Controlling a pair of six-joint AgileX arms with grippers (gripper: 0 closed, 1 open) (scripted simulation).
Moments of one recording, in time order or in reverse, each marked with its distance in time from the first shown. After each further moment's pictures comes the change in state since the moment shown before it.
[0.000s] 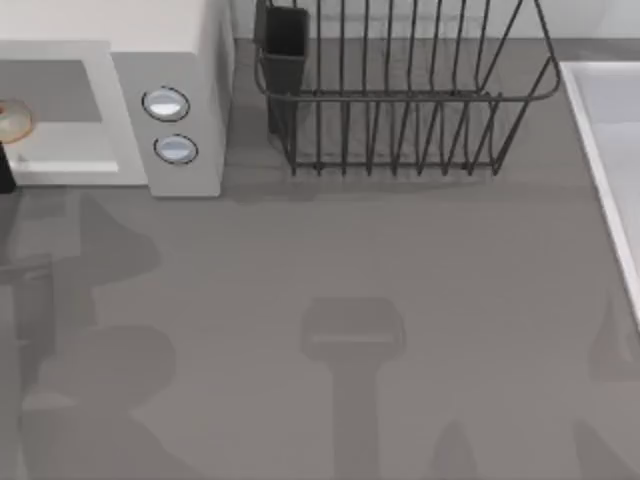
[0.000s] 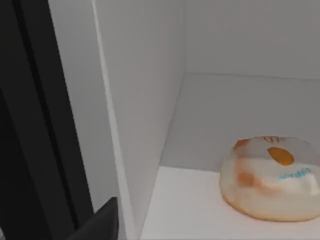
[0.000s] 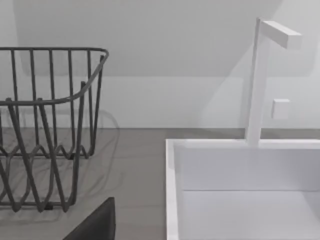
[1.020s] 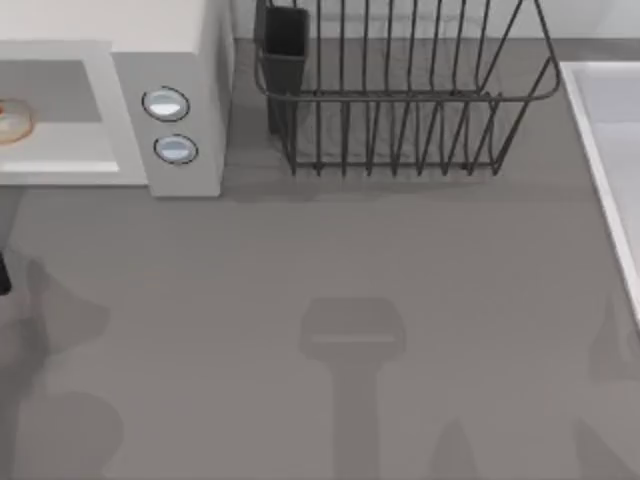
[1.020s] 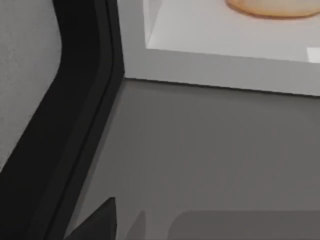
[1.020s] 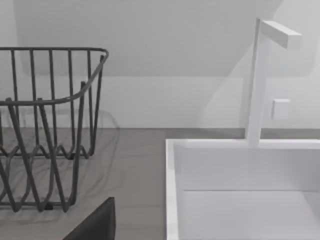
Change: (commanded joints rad) left arm 0.045 -0.066 -0.273 0.005 0.103 0.037; right arm 0.000 0.000 0.000 0.000 0.000 0.000
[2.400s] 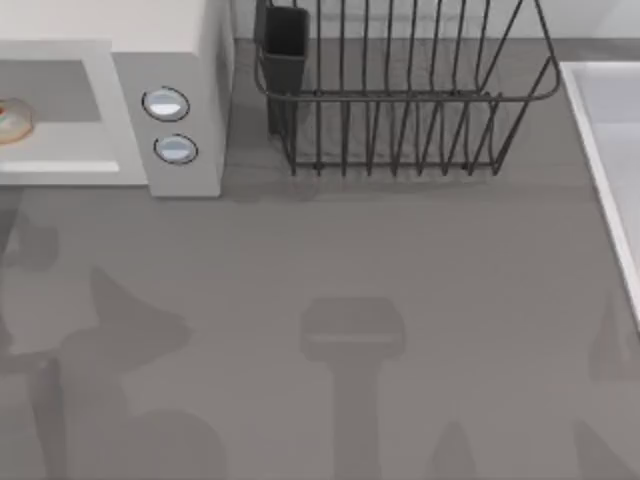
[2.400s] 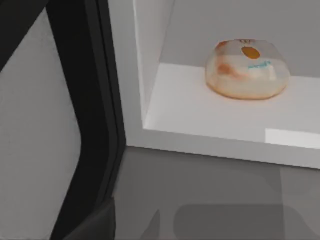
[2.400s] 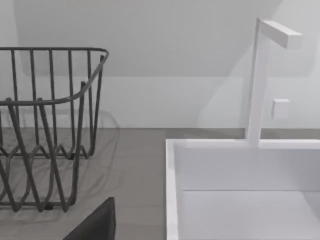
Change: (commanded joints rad) left arm -0.003 -0.474 0.120 -0.635 -0.008 -0.002; right arm 0.000 0.000 0.000 0.000 0.000 0.000
